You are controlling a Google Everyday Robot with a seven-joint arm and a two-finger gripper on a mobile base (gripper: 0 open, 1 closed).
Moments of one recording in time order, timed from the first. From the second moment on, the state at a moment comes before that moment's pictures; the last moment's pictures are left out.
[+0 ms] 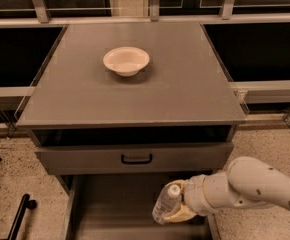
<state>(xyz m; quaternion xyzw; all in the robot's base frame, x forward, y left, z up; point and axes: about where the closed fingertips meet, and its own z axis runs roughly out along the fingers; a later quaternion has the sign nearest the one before) 0.410 -0.081 0.597 -0.63 0.69 0.20 0.31</state>
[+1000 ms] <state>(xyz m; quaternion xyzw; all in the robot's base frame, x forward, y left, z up) 0.413 -0.060 0.505 -0.65 0.67 0.20 0.30</state>
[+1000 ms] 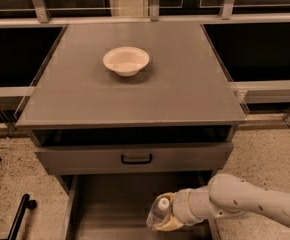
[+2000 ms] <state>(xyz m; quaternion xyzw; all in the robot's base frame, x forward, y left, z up) 0.420 -0.063 0.459 -0.65 0.68 0.19 0.28</state>
